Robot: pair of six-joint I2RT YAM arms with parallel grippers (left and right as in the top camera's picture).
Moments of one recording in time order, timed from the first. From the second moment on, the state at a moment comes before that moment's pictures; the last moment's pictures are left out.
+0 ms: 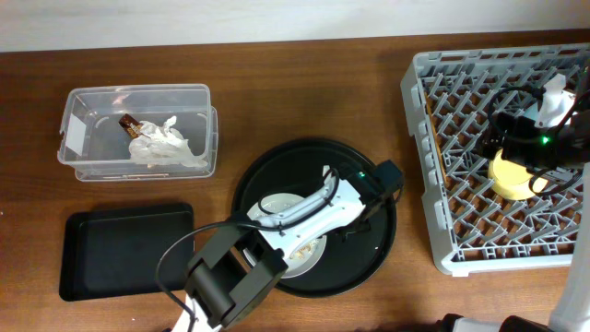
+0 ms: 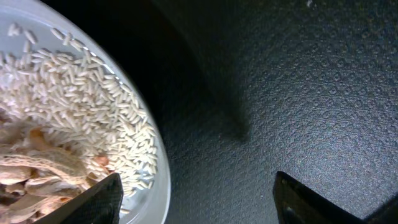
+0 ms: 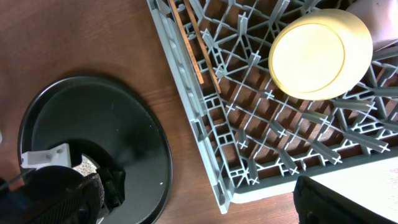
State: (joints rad) left arm -0.95 2.13 1.63 -1.09 -0.12 -1.04; right arm -0.34 1.48 1.77 -1.50 -0.20 0.05
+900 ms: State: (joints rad) left arm -0.97 2.19 1.63 -1.14 -0.17 -1.04; right arm -0.34 1.48 1.77 -1.50 -0.20 0.05
